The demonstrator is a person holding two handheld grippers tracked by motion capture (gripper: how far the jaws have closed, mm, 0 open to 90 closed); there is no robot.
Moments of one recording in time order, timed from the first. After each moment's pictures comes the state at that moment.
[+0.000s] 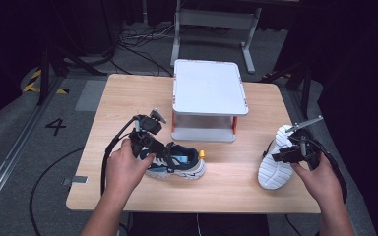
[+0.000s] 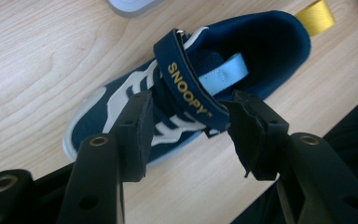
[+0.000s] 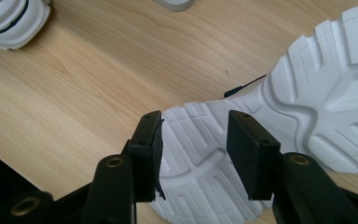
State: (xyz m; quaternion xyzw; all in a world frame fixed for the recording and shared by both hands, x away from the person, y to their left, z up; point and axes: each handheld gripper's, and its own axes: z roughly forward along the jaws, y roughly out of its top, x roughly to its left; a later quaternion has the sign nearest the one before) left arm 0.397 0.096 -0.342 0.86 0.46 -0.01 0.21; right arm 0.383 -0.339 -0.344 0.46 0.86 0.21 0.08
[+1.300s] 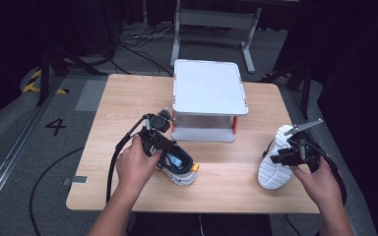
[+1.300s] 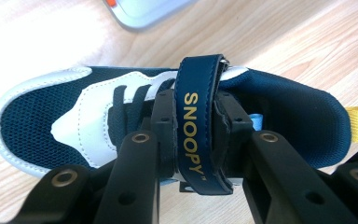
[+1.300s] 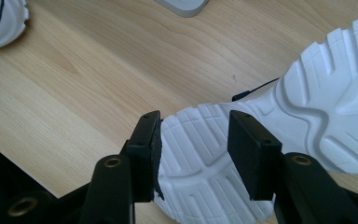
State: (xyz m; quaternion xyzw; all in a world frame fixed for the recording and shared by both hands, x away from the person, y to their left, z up) left arm 0.408 0.083 -0.346 0.86 0.48 0.01 0.21; right arm 0.371 -0.333 -0.342 0.45 0.86 0.22 0.09
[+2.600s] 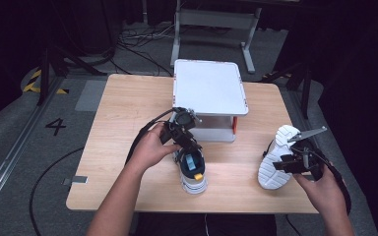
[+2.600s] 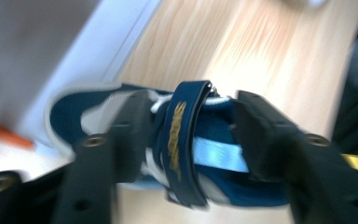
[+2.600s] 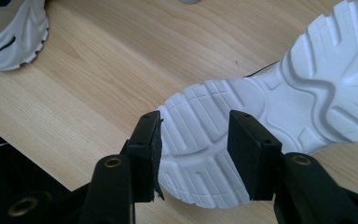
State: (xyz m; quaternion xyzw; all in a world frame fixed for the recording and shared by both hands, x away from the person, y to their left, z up) left arm 0.437 0.036 -0.343 0.92 0.28 -0.04 0.27; right arm 0.352 -0.336 -0.345 0.45 0.86 0.22 0.10
